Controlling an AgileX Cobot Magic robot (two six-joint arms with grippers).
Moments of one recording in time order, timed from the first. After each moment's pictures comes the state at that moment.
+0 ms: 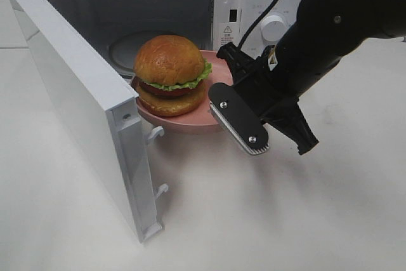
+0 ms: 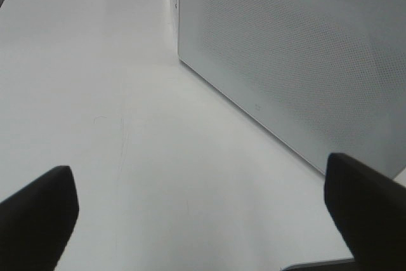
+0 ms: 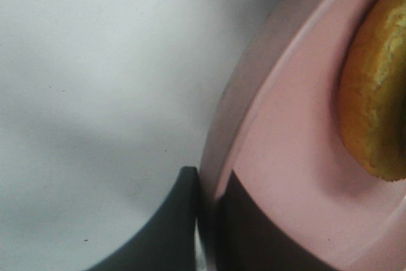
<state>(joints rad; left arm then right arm) -0.02 -0.01 -0.50 -0.16 1.04 0.05 0.60 1.70 -1.02 -0.06 0.43 -1.54</state>
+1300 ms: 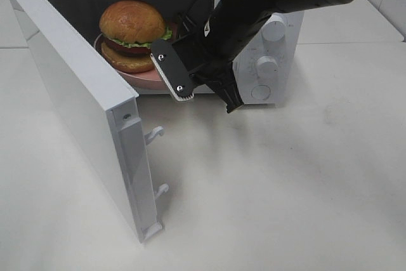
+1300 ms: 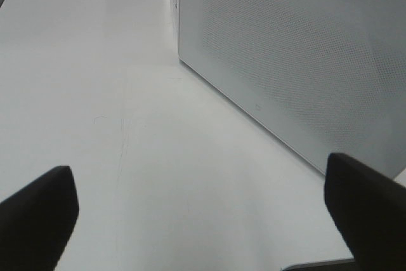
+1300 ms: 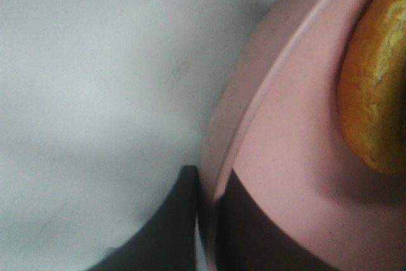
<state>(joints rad) -0.02 -0.01 -0.50 -0.16 1.04 0.05 0.62 2.02 -1.45 -0.06 0.44 -1.44</state>
